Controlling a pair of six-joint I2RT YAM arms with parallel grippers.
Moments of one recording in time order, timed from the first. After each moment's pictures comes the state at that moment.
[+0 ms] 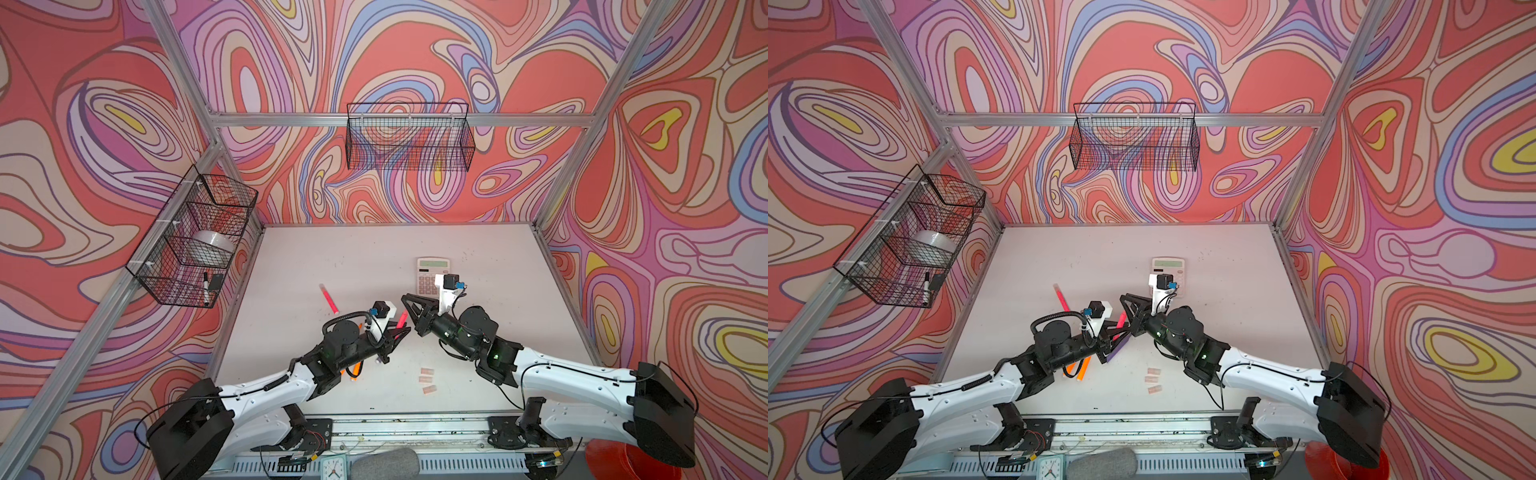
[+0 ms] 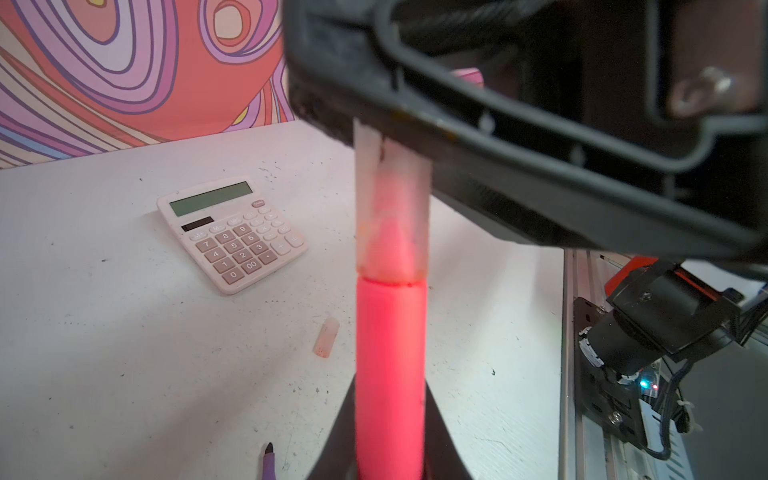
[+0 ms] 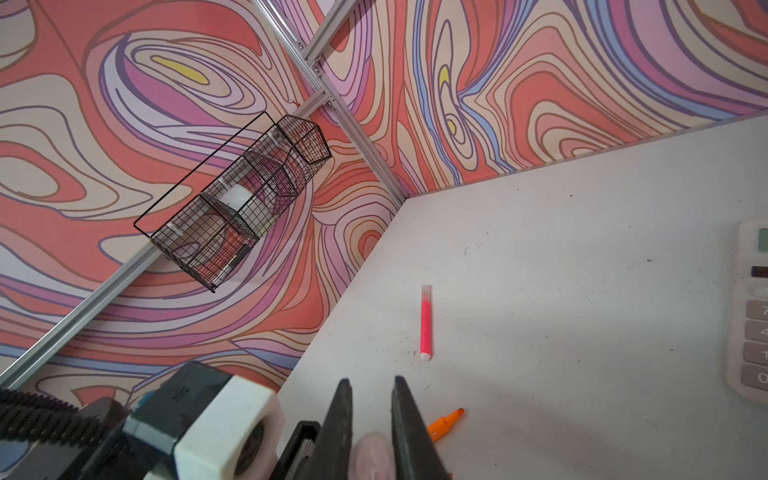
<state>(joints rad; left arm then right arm) -0.83 1.11 0.35 0.59 0.20 -0.22 0.97 1.18 0.62 0.52 0.16 0.67</state>
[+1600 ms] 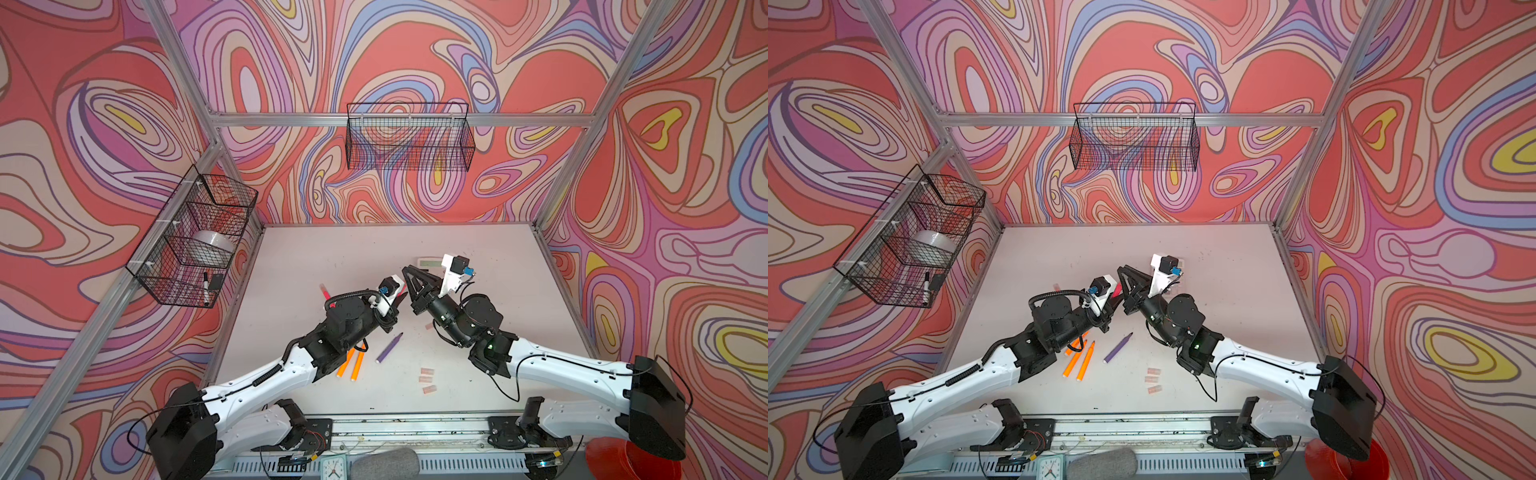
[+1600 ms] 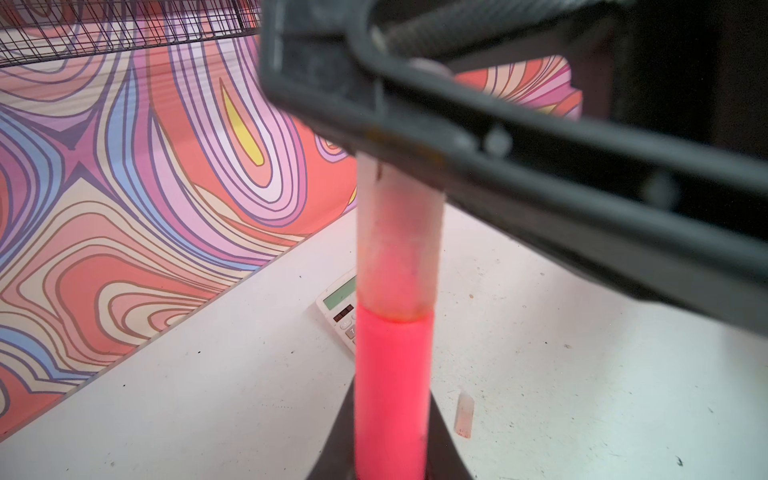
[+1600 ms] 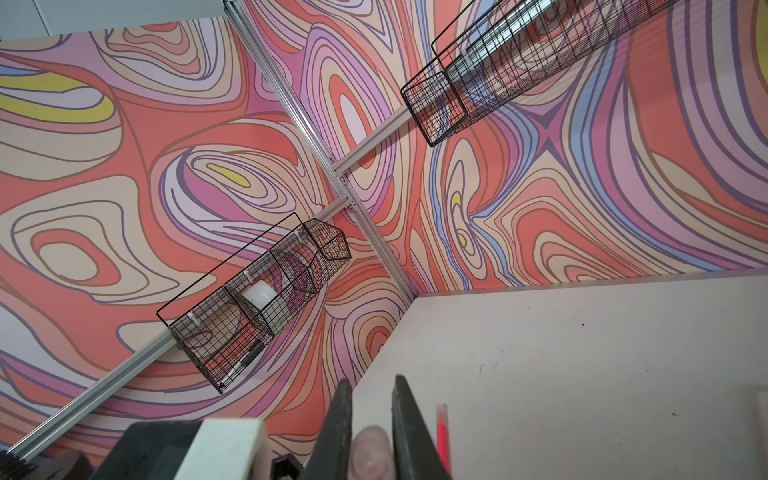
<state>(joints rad) -0.80 1.10 0.65 0.35 -0.03 0.12 0.98 1.25 0.74 0.69 0.28 0.55</state>
